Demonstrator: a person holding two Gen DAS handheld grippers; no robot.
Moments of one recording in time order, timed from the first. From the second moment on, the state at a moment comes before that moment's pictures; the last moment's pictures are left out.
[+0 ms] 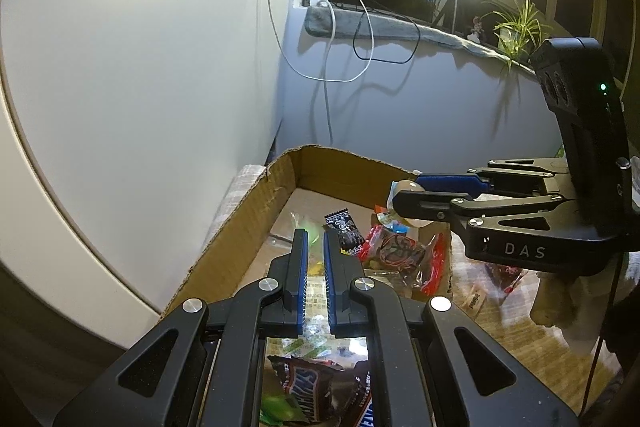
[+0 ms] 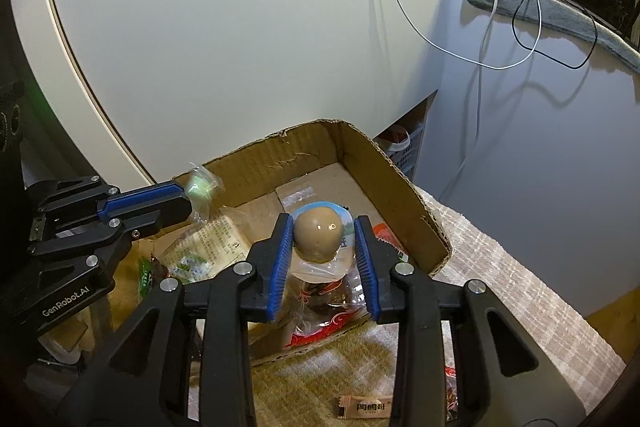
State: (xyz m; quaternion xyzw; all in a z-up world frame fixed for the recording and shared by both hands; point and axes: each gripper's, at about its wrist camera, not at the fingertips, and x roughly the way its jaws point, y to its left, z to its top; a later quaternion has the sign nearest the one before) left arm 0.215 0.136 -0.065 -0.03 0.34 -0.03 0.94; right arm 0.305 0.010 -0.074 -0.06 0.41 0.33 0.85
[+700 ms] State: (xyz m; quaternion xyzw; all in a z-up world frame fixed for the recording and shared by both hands) left arm 0.208 0.135 -0.055 -0.02 0.32 -0.02 0.95; right arm 0.298 0.007 -0.064 -0.09 0.39 0.30 0.87
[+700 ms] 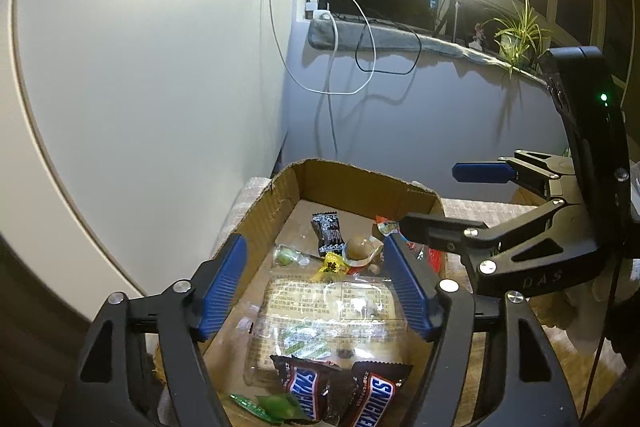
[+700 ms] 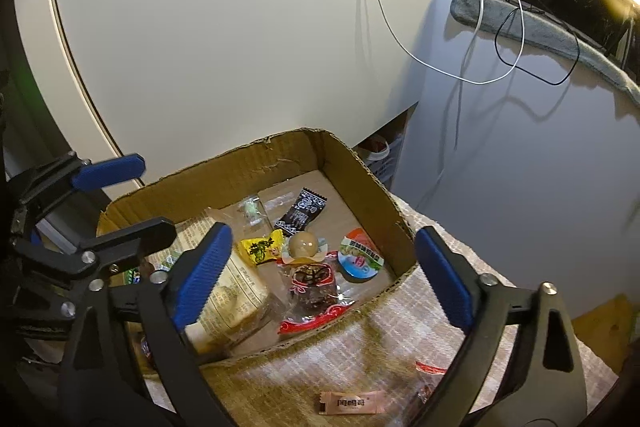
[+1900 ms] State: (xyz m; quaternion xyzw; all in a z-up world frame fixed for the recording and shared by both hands) left arm 0.175 0.059 -0.048 -0.01 0.33 -0.08 0.94; right arm 0.248 -0.126 -0.053 -0.06 0.40 0.22 0.89
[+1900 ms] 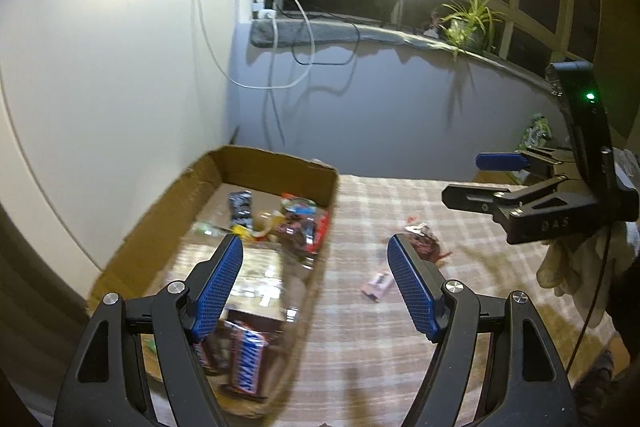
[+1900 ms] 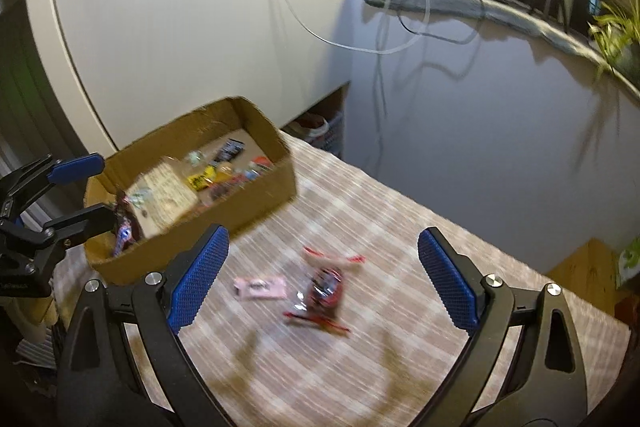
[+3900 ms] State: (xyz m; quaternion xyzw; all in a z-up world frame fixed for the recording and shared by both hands) left arm 0.233 -0.028 -0.145 0.03 0.47 -0.14 0.87; right arm 0.291 -0.134 -0.146 0.04 0.54 0.25 0.80
